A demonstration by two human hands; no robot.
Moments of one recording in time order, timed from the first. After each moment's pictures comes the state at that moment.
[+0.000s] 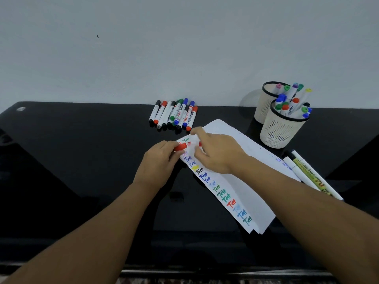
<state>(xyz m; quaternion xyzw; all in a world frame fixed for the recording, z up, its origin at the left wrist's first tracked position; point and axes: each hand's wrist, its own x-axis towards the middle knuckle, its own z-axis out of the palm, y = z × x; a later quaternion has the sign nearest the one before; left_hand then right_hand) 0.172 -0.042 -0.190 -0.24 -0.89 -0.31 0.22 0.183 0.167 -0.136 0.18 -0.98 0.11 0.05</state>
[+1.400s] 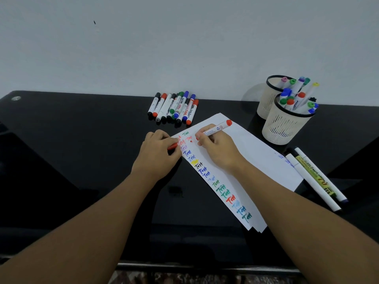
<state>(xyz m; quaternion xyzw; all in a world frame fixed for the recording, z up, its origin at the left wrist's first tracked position) 0.158 -0.040 -0.199 -0.18 -0.93 -0.27 0.17 0.176 0.164 -0.166 0.00 -0.87 0.49 0.04</state>
